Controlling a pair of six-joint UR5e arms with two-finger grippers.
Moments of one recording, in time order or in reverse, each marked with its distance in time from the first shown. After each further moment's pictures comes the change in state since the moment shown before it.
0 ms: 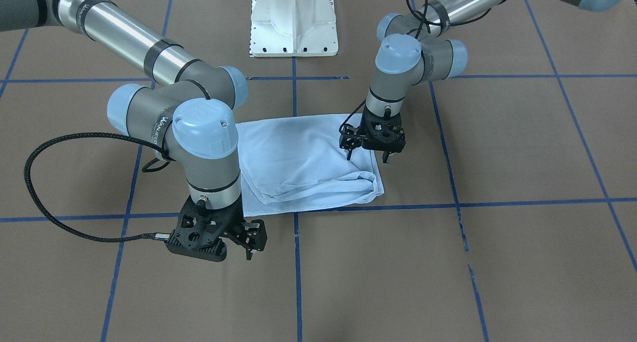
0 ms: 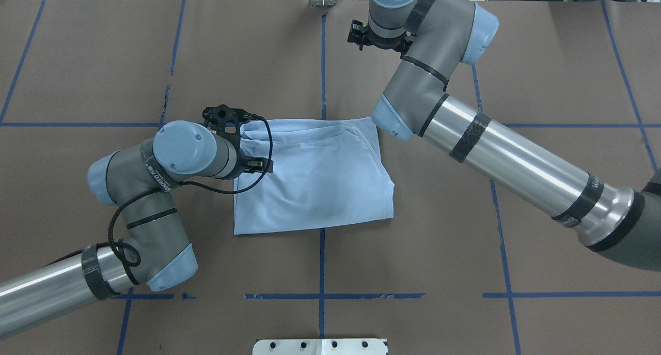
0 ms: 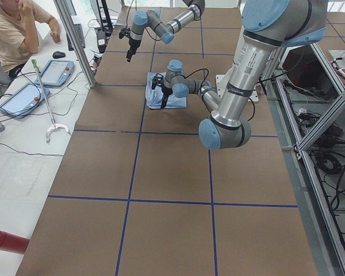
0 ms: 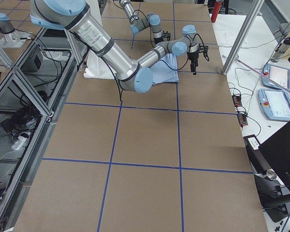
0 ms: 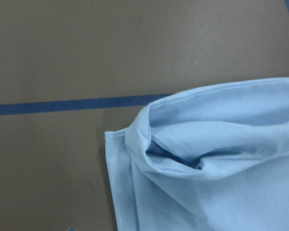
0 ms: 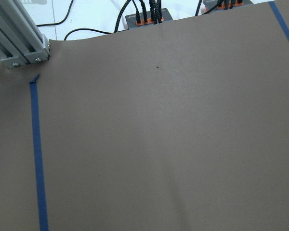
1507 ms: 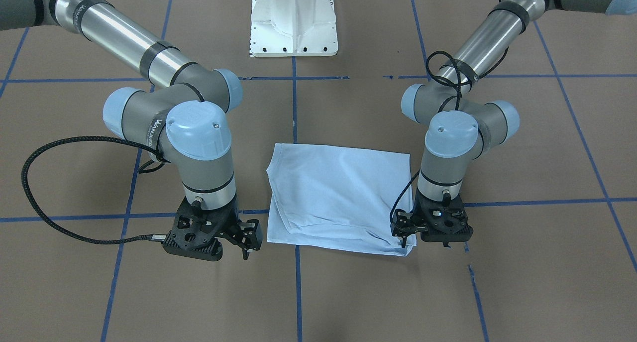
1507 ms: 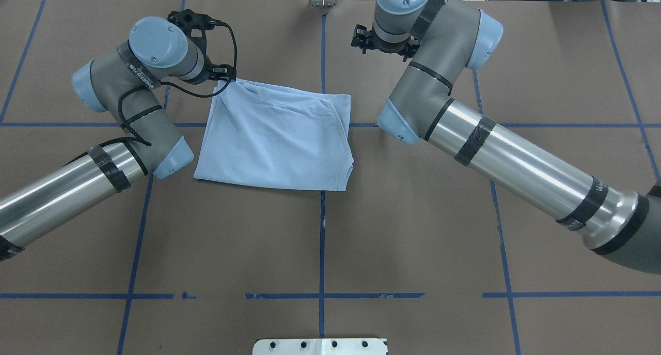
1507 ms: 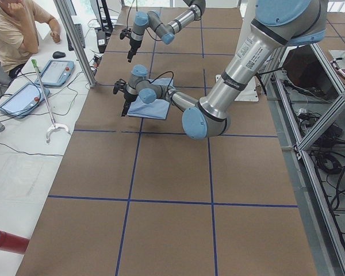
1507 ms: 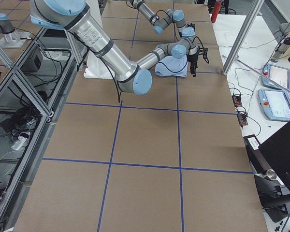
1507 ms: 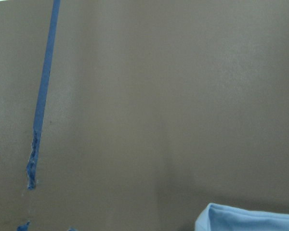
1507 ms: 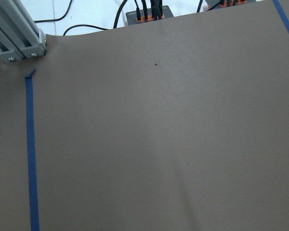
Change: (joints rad) left arm -0.269 -0.171 0.375 -0.139 -0.002 0.190; right arm -0.002 -0.025 0.002 0.034 0.002 -0.015
